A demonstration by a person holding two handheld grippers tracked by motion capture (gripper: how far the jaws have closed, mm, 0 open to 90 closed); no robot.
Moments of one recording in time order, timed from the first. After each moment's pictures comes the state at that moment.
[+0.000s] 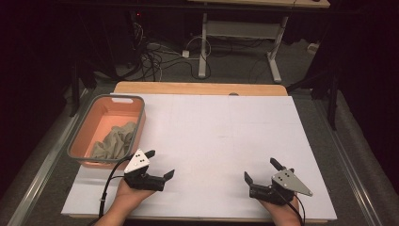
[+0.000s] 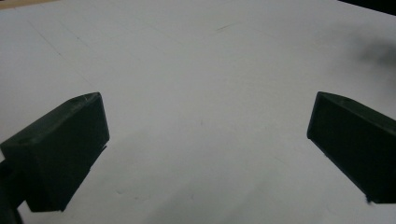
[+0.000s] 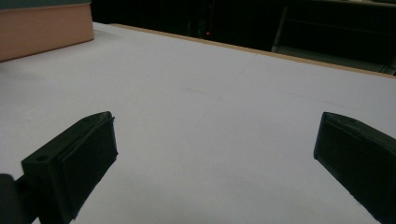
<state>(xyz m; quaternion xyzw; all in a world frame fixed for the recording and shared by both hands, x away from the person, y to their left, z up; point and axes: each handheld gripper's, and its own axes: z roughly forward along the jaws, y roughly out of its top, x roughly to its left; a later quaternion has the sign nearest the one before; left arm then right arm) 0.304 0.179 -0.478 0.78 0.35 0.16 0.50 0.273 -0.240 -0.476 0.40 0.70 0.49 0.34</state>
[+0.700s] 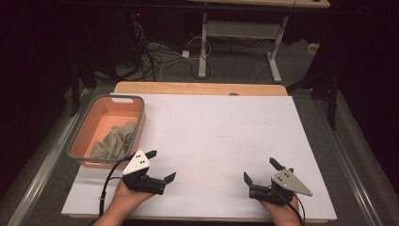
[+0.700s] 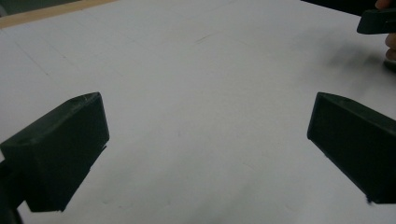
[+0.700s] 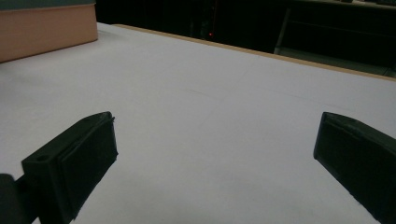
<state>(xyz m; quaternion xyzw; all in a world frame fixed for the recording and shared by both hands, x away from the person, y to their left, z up) 0.291 0.176 -0.453 0.79 0.32 0.15 0.50 0.272 -0.239 -0.474 0.39 0.70 0.50 0.34</state>
